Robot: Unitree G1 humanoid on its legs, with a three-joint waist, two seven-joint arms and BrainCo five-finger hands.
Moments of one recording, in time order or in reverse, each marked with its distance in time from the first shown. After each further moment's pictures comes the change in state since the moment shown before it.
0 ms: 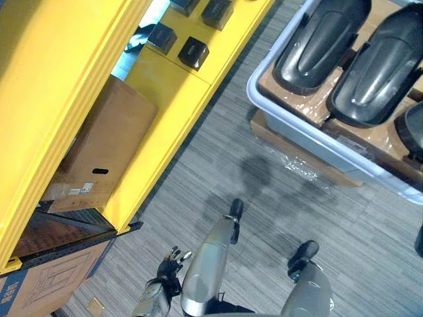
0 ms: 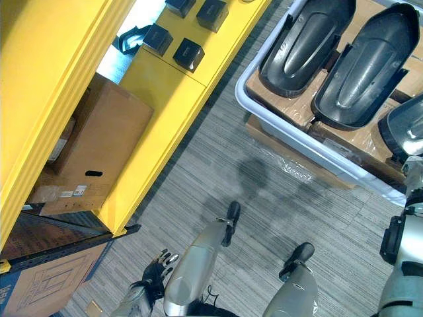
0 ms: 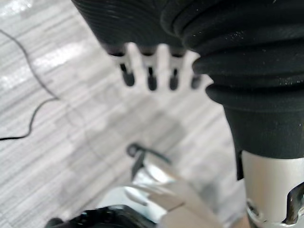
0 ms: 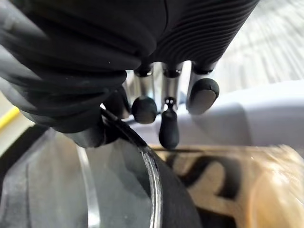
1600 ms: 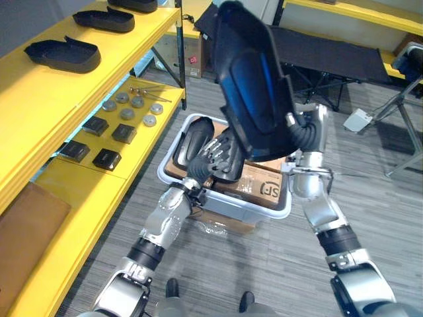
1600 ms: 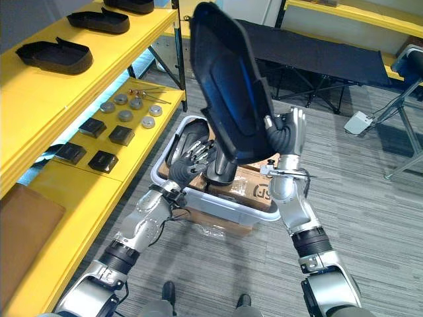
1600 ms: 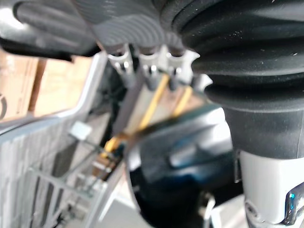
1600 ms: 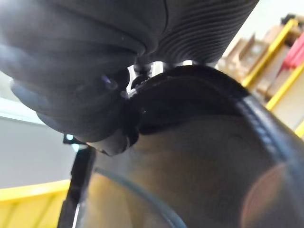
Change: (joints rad) left arm -0.439 0.080 -0.148 -0.629 -0.079 0.178 -0.109; right arm 0.447 0.576 0.383 -1.025 -0.564 -0.428 -0.099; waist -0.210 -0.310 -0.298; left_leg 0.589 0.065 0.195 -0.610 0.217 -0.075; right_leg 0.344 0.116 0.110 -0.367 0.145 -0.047
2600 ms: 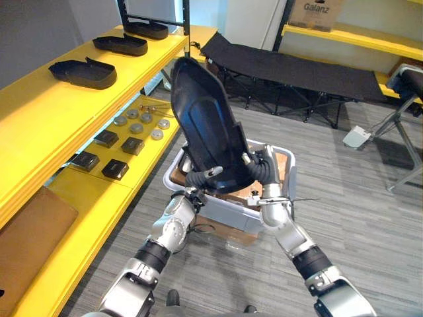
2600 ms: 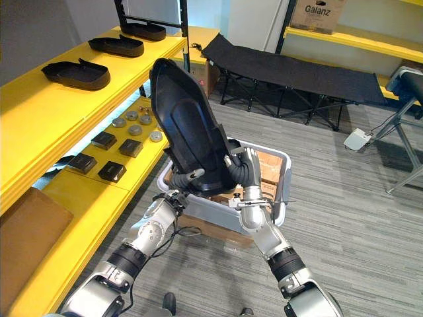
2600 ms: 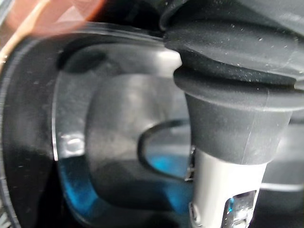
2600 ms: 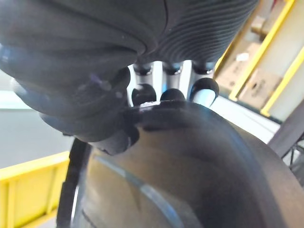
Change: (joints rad) left arm 0.000 -0.042 0.005 0.126 -0.343 -0.031 0.173; right arm 0.130 0.137 0.170 0.114 0.011 -0.112 0.016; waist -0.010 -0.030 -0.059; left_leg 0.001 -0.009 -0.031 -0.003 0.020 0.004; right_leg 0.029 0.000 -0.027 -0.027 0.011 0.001
